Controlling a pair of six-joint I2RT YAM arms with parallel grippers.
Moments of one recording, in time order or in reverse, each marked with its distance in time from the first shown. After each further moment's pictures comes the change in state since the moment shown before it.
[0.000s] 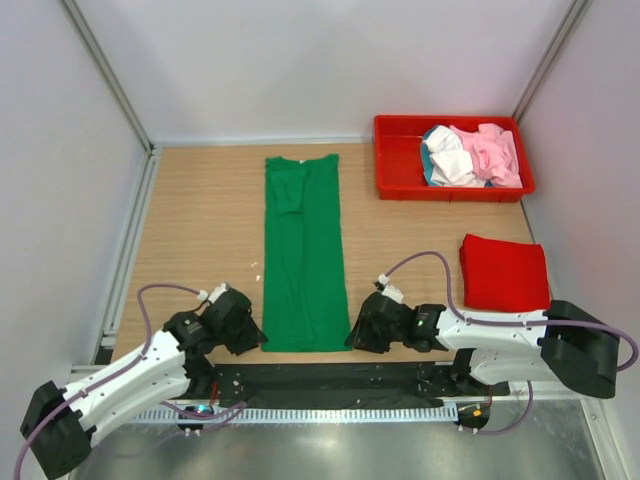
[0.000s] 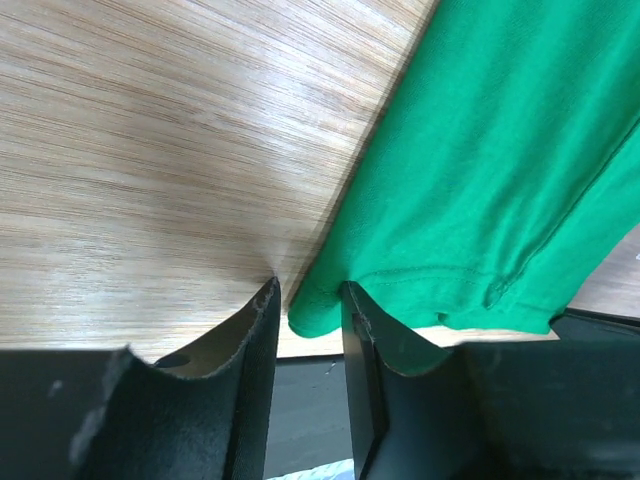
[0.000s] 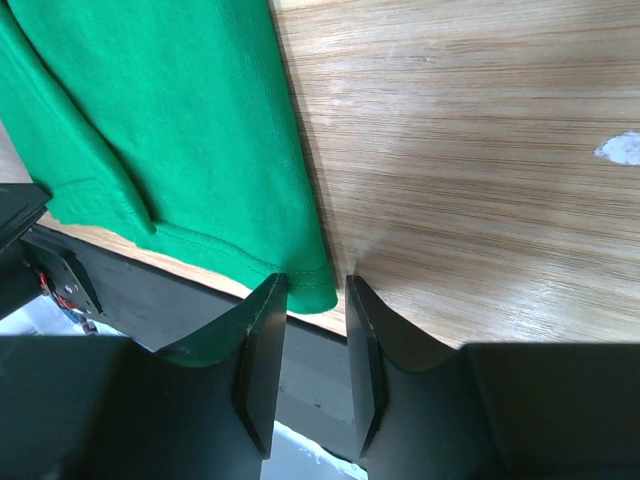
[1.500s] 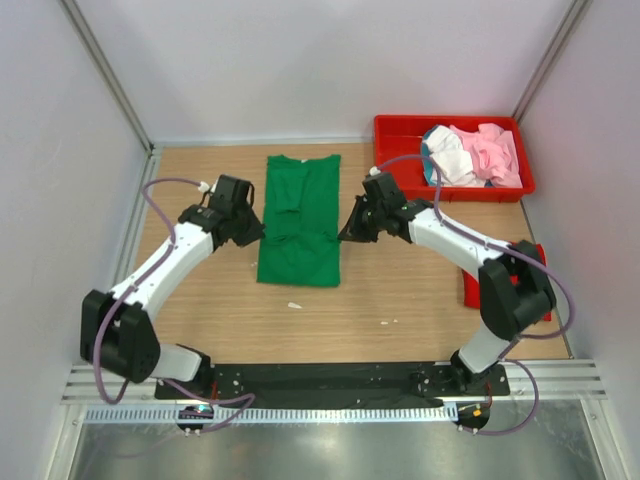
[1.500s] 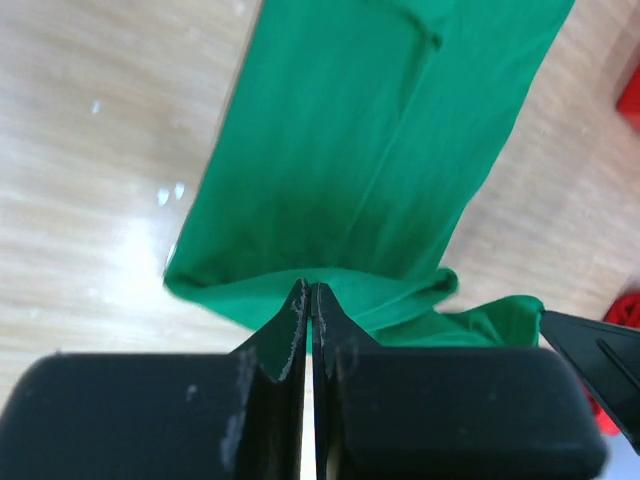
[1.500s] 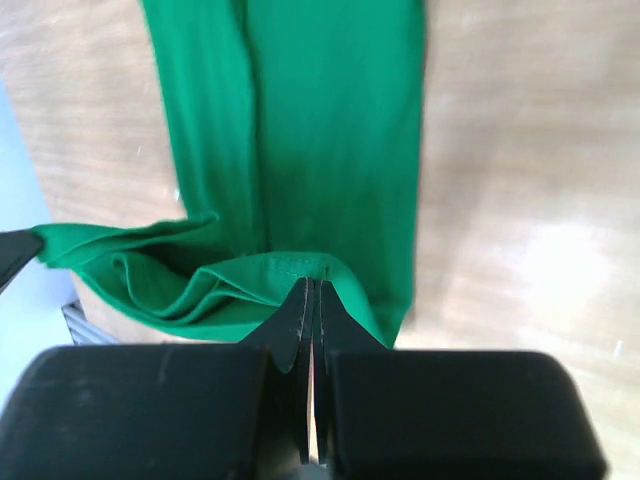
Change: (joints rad) left arm 0.386 0.661 0.772 0.074 -0.037 0.402; right arm -0.557 0.442 0.737 -0.153 -0.222 -0.529
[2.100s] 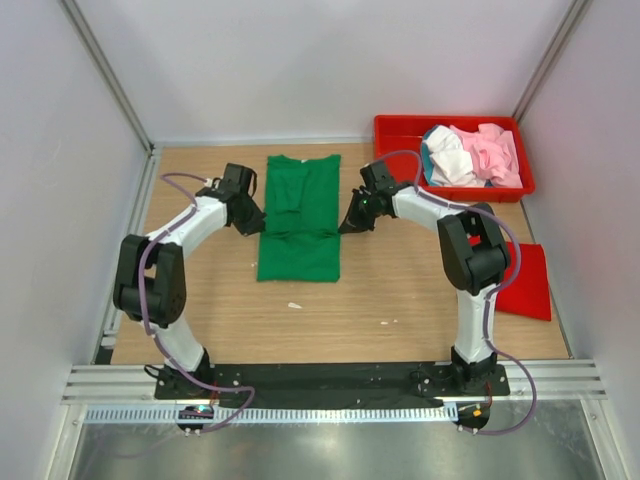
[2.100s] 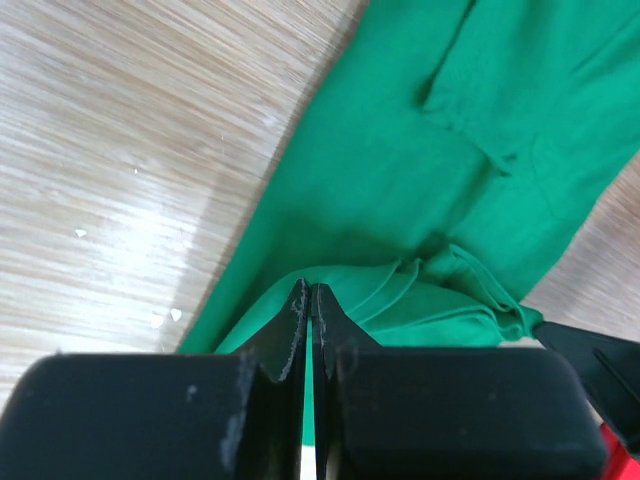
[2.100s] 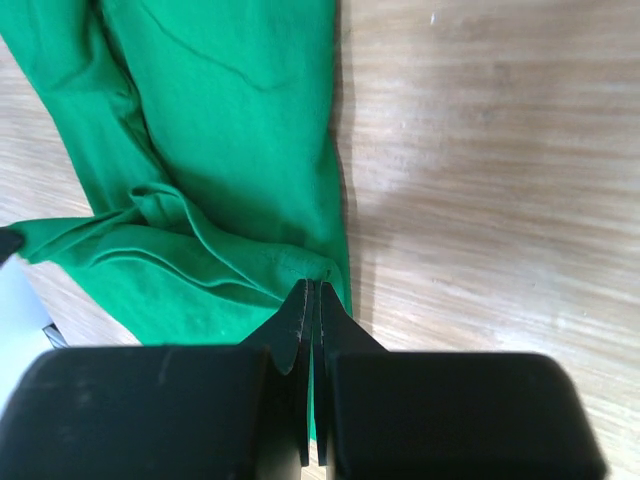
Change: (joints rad) left arm 0.116 0.374 0.155 0.099 0.055 0.019; right arm -0.138 0.420 0.270 -0.026 -0.146 -0.114
